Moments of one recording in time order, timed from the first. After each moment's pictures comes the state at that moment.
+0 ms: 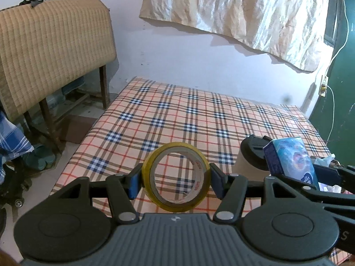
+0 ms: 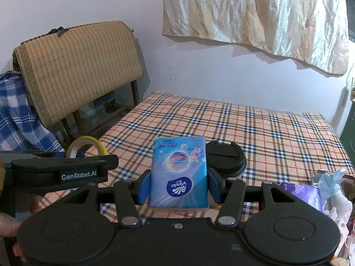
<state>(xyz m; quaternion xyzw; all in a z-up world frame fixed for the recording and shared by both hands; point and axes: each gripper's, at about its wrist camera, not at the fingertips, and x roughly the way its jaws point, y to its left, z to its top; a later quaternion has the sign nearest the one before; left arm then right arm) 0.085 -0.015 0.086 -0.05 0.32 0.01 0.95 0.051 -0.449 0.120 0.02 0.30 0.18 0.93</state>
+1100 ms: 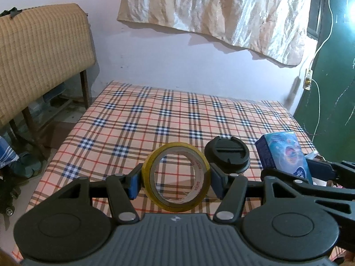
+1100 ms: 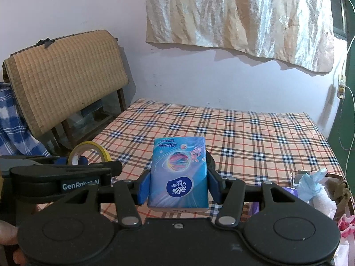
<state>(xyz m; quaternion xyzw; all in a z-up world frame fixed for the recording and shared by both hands) 0.092 -0.057 0.092 -0.04 0.32 -0.03 0.95 0.053 -0.492 0.125 0.03 0.30 0.15 0.94</state>
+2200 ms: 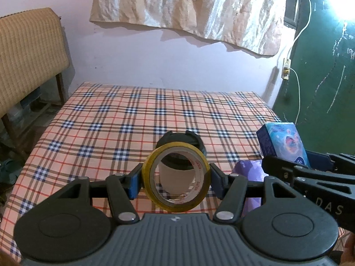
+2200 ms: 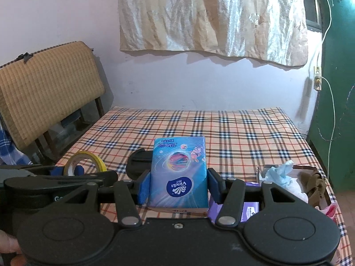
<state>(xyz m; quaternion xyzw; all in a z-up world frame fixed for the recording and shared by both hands) 0.092 -0.114 0.088 -0.02 0.32 -0.08 0.94 0.047 -0.556 0.126 0.05 0.29 0.10 0.95</state>
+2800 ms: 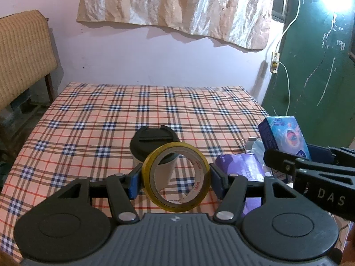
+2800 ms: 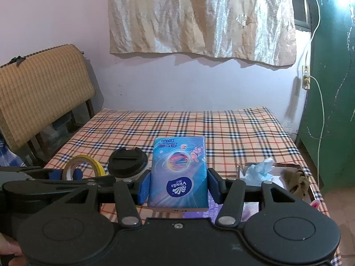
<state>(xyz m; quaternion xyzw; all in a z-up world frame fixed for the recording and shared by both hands) 0.088 -0.141 0.084 -0.01 0.33 -0.10 0.94 0.035 -0.588 0.126 0.05 0.29 0.08 0.95</state>
